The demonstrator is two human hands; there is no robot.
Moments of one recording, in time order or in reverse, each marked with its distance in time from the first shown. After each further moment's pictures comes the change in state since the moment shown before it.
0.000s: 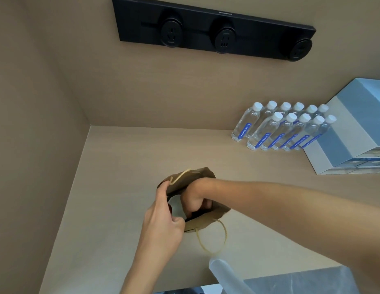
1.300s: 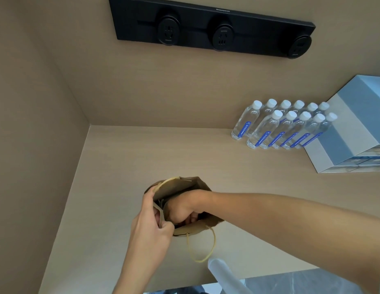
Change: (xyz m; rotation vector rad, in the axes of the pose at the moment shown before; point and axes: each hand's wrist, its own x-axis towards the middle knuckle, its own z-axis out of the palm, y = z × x) left_hand -0.012 -0.013 -0.010 -0.055 0.041 0.026; right_hand -0.007 -0.025 0.020 0.312 0.083 -0.220
